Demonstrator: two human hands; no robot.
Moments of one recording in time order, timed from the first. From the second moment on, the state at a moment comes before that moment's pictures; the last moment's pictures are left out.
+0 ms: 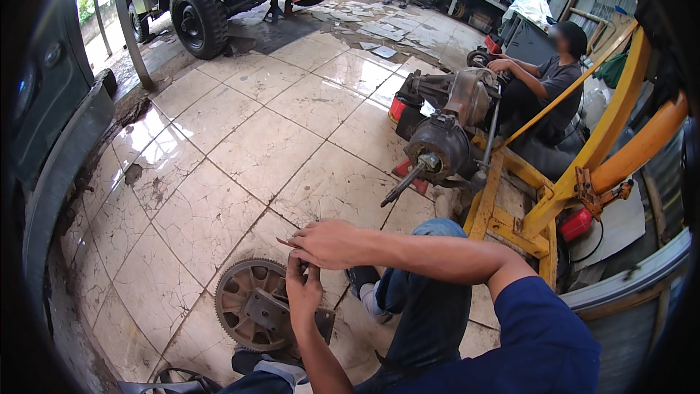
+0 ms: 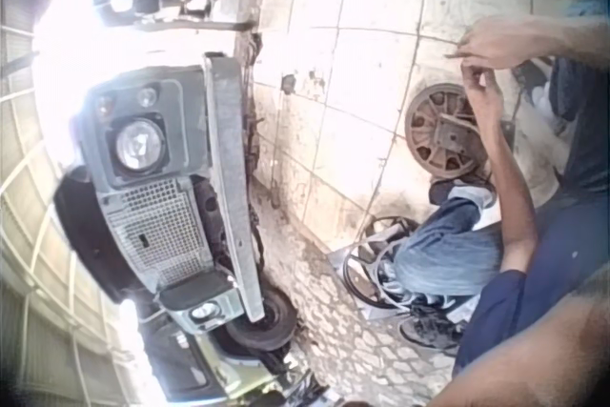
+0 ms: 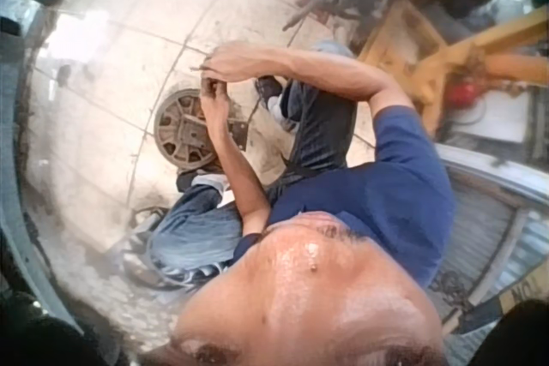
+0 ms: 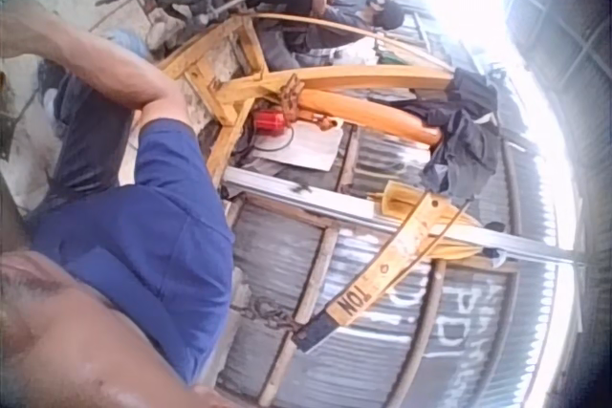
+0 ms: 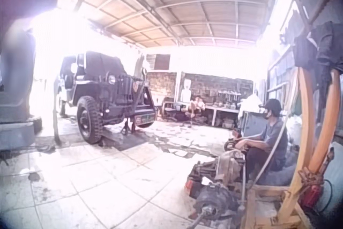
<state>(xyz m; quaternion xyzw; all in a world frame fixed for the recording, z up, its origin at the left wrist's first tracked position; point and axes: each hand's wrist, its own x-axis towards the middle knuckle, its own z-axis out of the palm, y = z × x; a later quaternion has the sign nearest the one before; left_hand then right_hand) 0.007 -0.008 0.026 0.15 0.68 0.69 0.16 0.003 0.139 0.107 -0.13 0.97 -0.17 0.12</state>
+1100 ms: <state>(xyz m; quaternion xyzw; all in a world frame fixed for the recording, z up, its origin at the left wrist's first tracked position) 0.008 -0.008 0.033 0.11 0.63 0.75 0.18 -0.001 0.137 0.094 -0.15 0.96 -0.24 0.07</state>
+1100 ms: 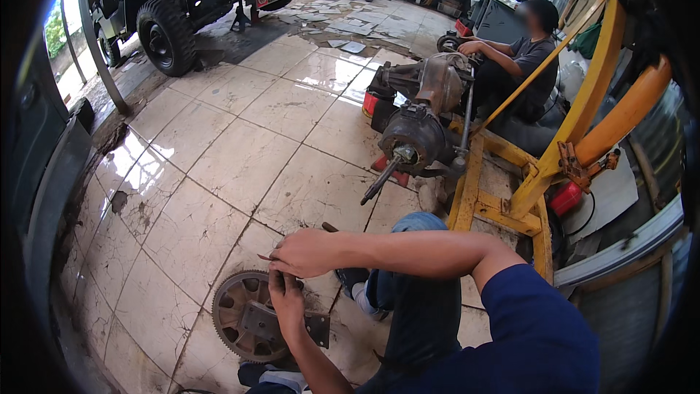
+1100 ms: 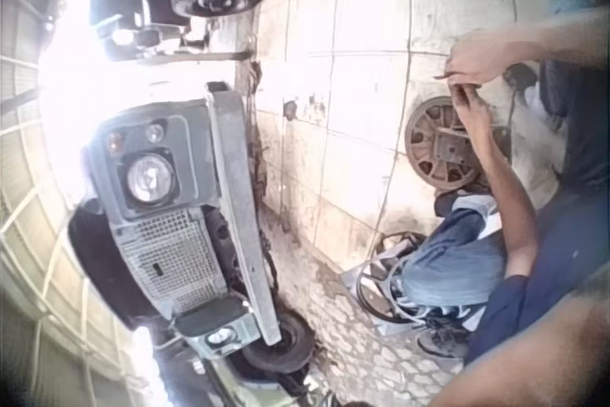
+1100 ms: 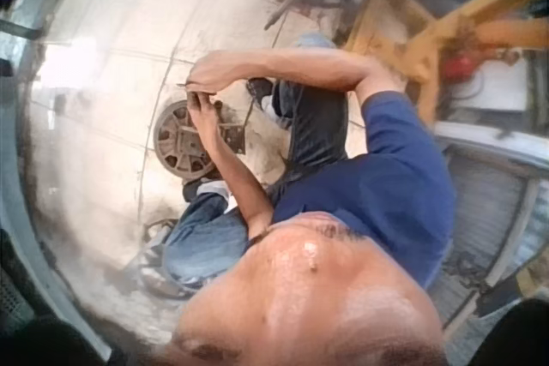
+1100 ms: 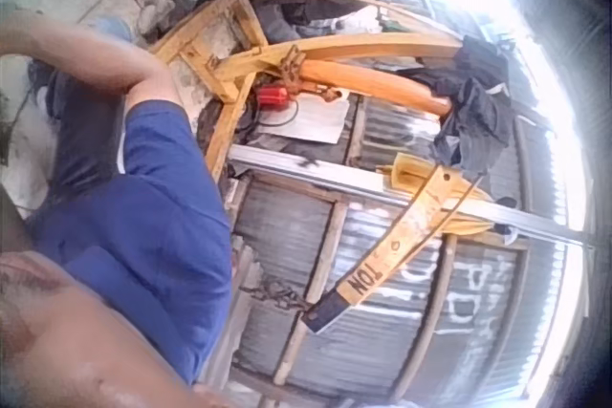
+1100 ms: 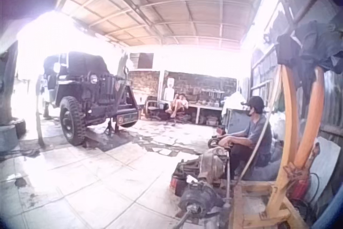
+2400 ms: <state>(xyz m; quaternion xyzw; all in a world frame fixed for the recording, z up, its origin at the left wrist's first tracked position) 0.015 0.005 0.019 0.12 0.77 0.62 0.08 0.000 0.130 0.115 -0.10 0.95 -0.22 0.17</state>
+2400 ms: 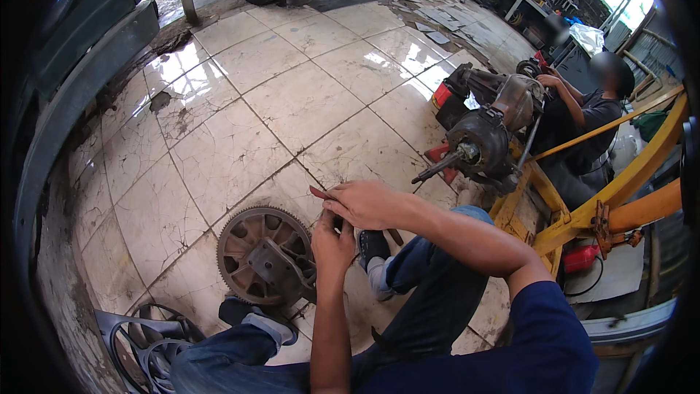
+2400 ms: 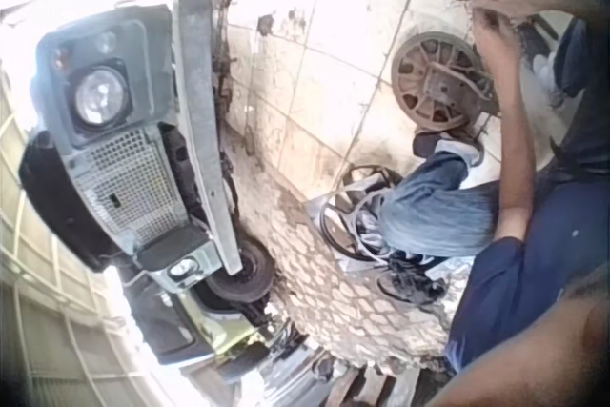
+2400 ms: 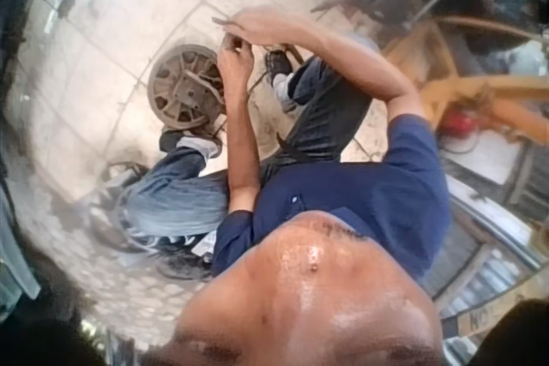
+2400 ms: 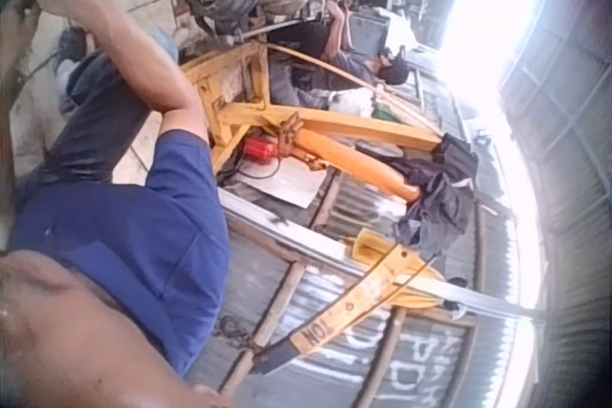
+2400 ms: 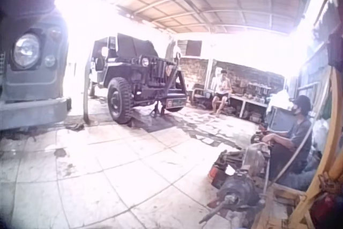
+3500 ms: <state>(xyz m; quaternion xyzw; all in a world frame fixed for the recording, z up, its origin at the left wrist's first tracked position) 0.004 -0.008 0.021 0.09 0.73 0.66 0.18 0.009 0.135 0.083 -0.19 0.97 -0.17 0.01</state>
